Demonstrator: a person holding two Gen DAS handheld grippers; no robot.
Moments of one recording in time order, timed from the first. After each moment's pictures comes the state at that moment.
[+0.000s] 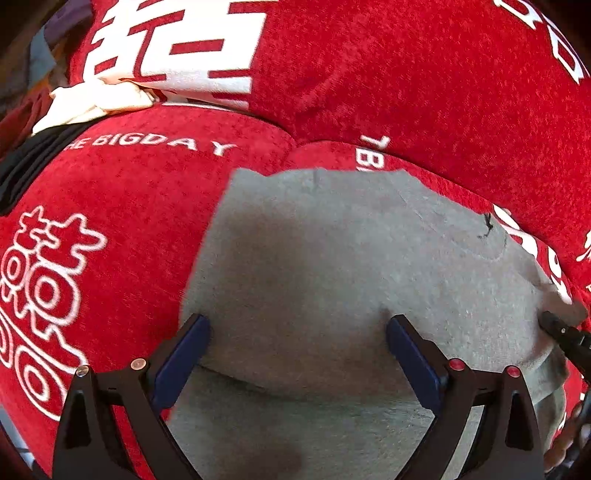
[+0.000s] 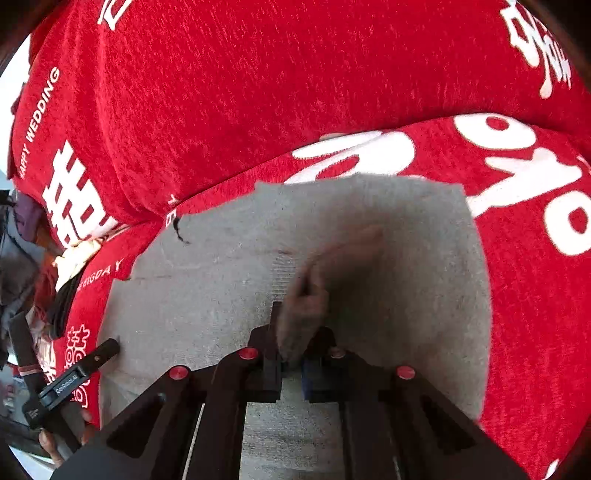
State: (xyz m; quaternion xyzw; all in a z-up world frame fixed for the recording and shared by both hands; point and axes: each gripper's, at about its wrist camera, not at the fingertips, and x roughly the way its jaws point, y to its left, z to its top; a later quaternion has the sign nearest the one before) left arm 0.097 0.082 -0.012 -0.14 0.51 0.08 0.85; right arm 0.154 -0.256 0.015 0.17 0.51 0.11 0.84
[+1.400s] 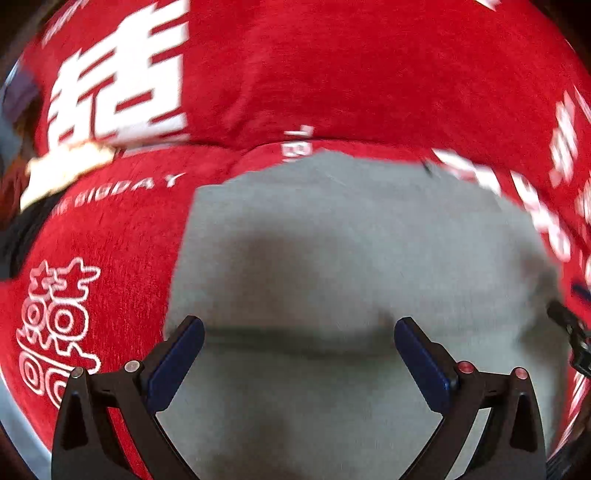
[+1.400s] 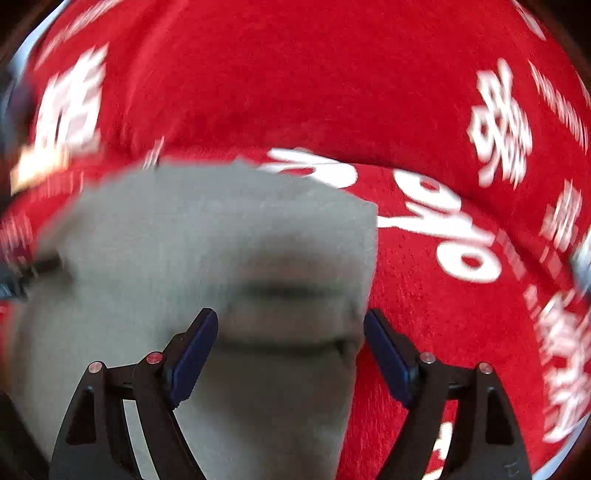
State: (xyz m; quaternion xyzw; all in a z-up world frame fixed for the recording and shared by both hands) left arm 0.071 0.013 -0.005 0.01 0.50 0.01 0.86; right arm 0.052 -0.238 0.032 -0.11 0.47 0.04 0.87
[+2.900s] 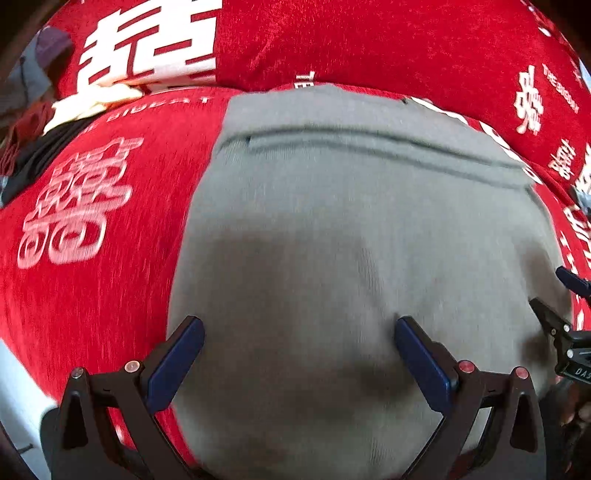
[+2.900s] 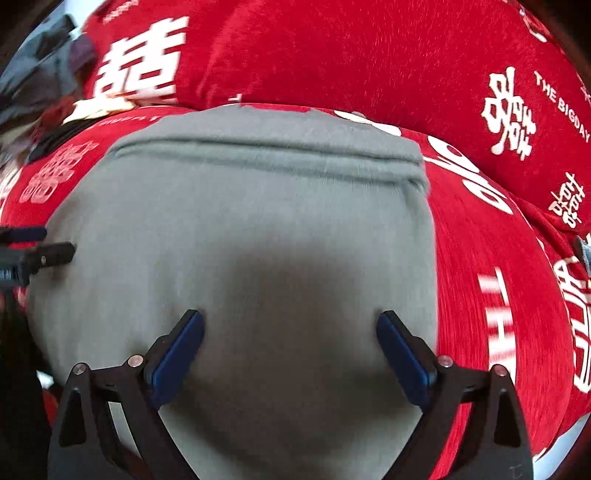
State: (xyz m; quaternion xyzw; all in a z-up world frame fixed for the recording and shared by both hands) left arm -0.067 0.065 -0.034 -0.03 0.53 -0.02 0.85; right arm -0.092 -0.214 0.013 -0.09 0.46 0.10 0.88
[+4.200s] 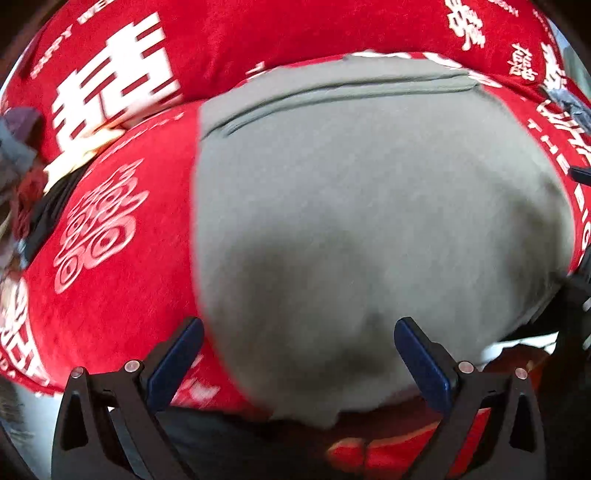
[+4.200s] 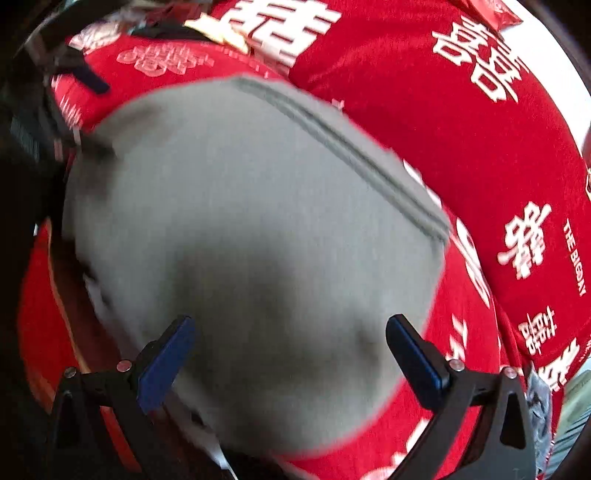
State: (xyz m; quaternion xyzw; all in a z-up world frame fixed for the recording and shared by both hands) left arm -0.099 0.031 -0.004 0.12 0.54 -0.07 0.83; right arm -0.170 -0.151 0.036 -0.33 0.40 0.19 0.83
